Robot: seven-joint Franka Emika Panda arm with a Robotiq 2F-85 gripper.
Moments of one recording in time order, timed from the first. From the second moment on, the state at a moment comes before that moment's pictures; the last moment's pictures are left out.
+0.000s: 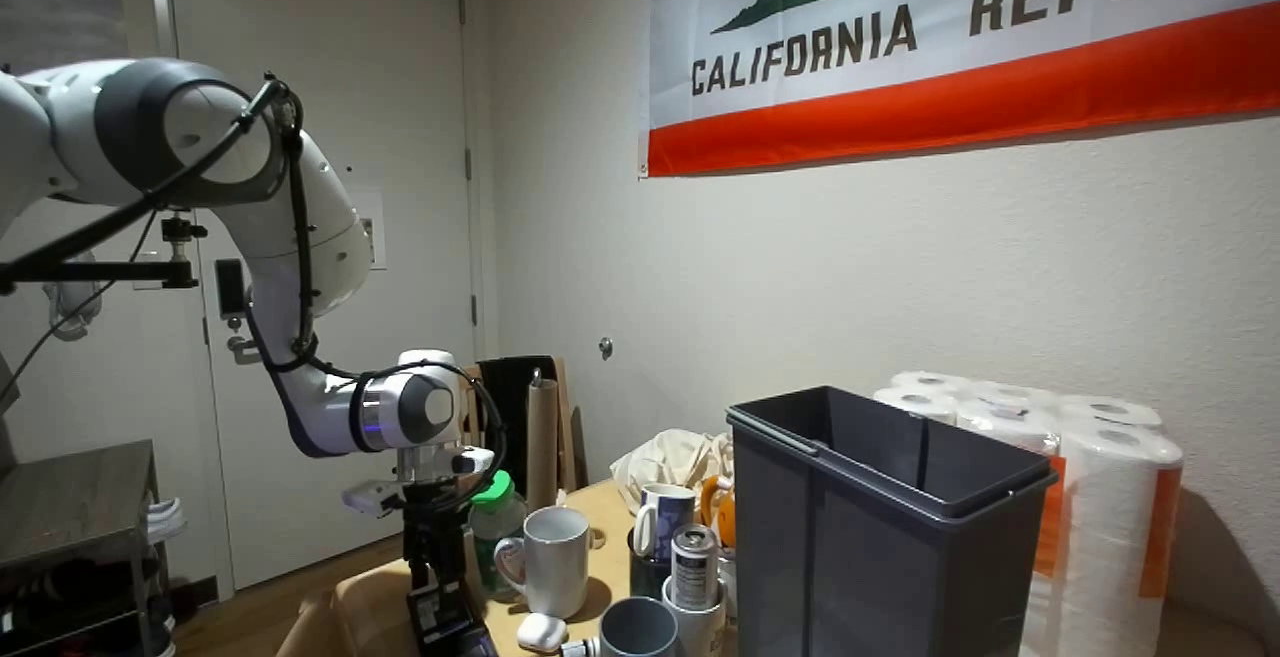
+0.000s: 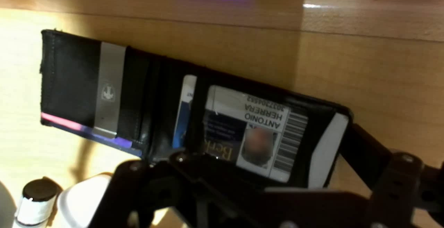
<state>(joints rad) 0.48 0.56 0.06 -2.11 -0.34 2.43 0.70</state>
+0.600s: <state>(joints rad) 0.49 0.56 0.05 -2.11 -0.36 2.44 0.70</state>
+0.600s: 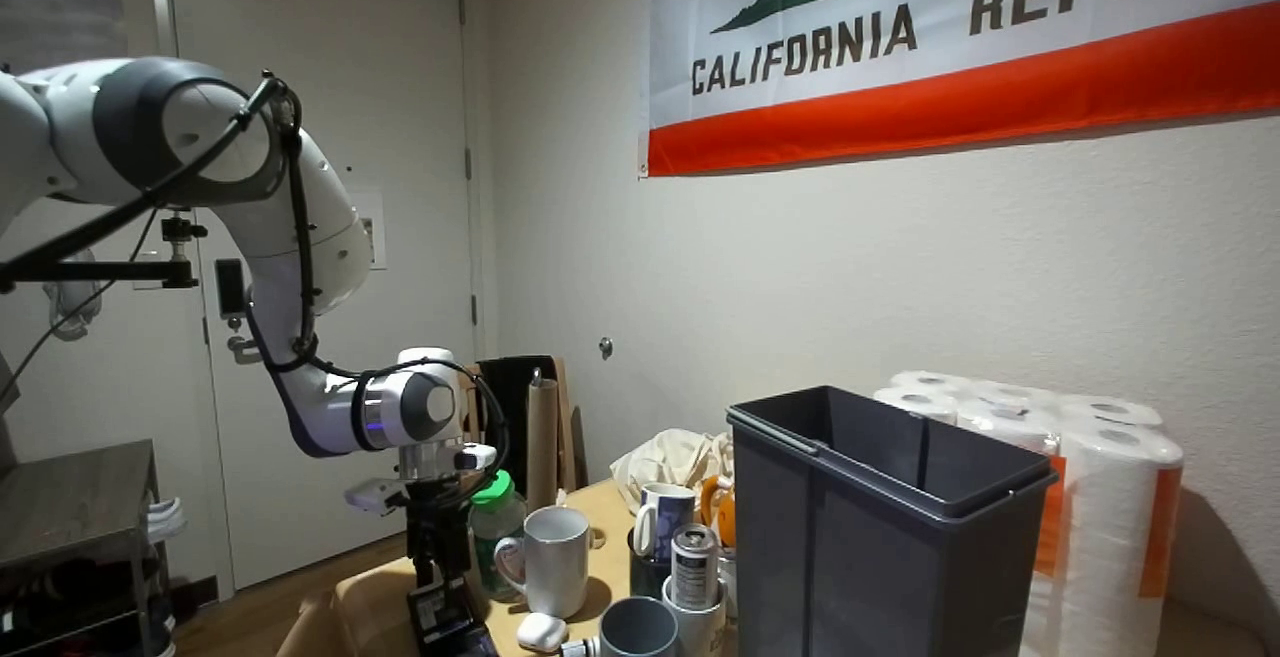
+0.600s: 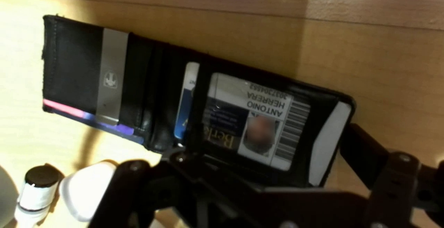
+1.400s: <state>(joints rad) 0.51 0.53 -0.01 -2.13 -0.46 2.43 0.71</state>
